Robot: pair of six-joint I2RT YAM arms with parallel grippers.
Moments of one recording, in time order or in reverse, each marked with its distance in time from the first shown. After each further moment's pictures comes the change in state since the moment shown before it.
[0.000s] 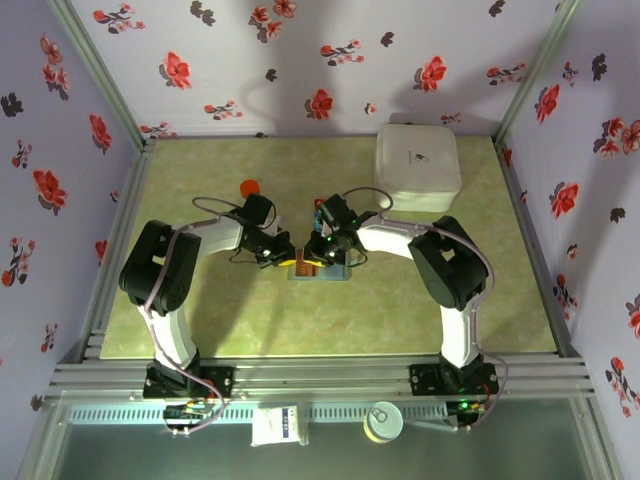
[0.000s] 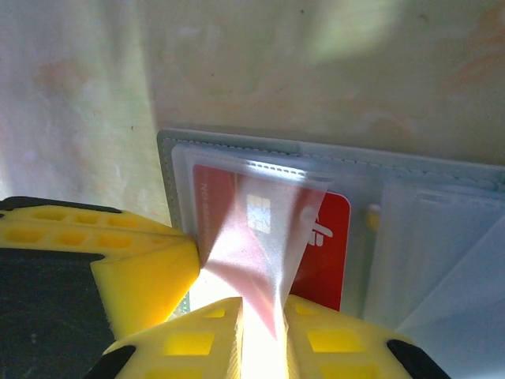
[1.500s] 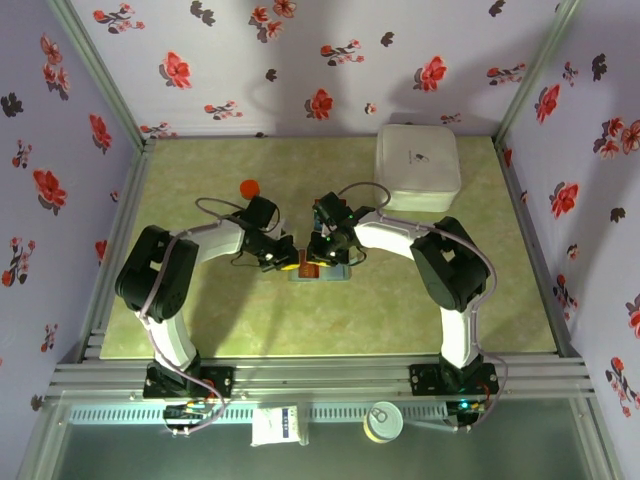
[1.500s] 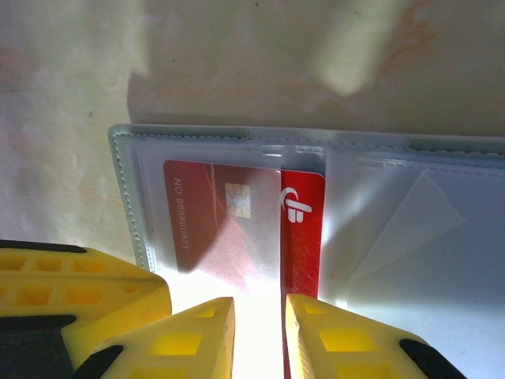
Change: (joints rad) left arm -0.045 -0.045 -0.021 -0.023 0.007 -0.002; right arm 0.018 -0.010 0.062 -0.169 0.103 -0.061
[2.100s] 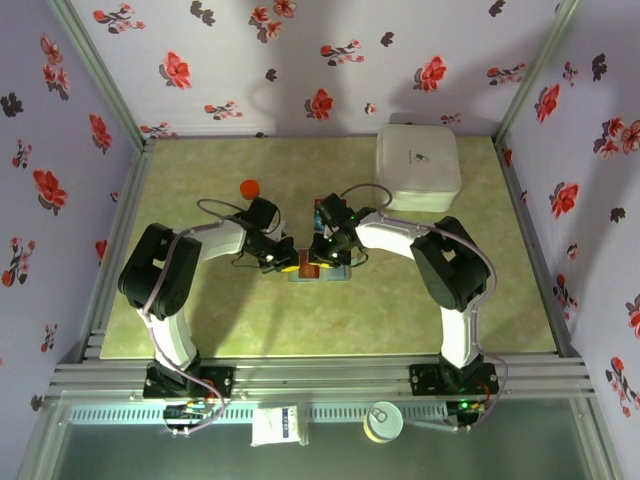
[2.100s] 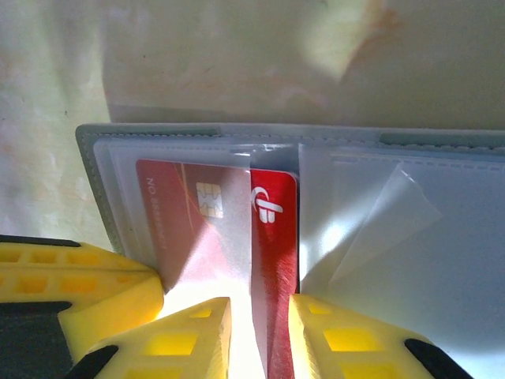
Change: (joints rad) left arm 0.000 0.020 0.000 0.000 -0.005 0.001; right arm -0.016 0.000 -0.018 0.002 0.000 -0.001
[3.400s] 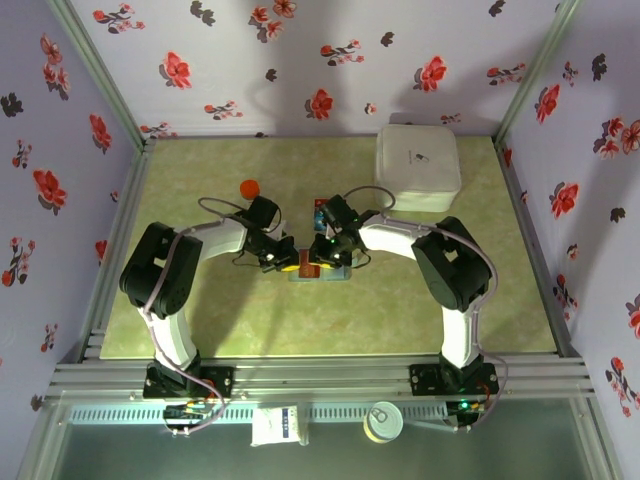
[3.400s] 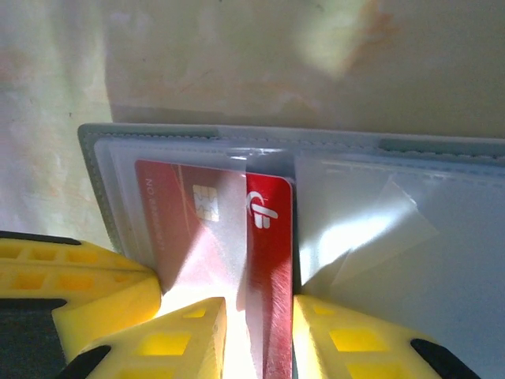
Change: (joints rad) left arm 0.000 0.010 0.021 -0.024 -0.004 0.004; right arm -0.014 -0.010 -0.047 0.076 -0.036 -0.006
